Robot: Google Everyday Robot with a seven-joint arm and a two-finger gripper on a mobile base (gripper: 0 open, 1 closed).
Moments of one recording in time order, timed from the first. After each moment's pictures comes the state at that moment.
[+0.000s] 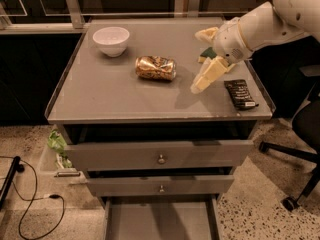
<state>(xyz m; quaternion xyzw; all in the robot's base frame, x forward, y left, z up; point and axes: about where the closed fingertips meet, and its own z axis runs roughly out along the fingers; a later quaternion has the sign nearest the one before) 0.632 -0.117 0.910 -0.62 0.67 0.14 0.39</state>
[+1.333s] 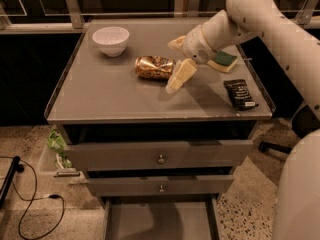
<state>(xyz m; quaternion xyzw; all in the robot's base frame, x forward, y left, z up) 0.676 -0.054 0.866 -0.64 0.66 0.20 0.34</state>
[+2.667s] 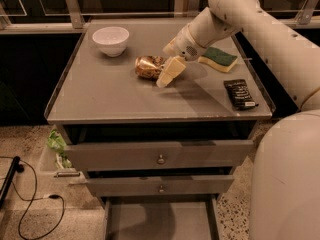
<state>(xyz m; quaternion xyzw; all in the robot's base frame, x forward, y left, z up) 0.704 -0.040 0.852 -0.61 0.71 0.17 0.31</state>
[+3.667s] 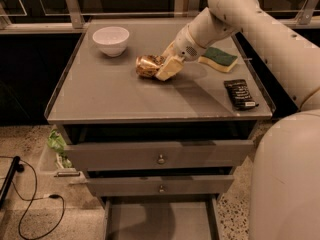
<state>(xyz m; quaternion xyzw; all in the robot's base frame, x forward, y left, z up) 0.704 -0.040 0.852 -0.61 0.71 0.17 0.31</state>
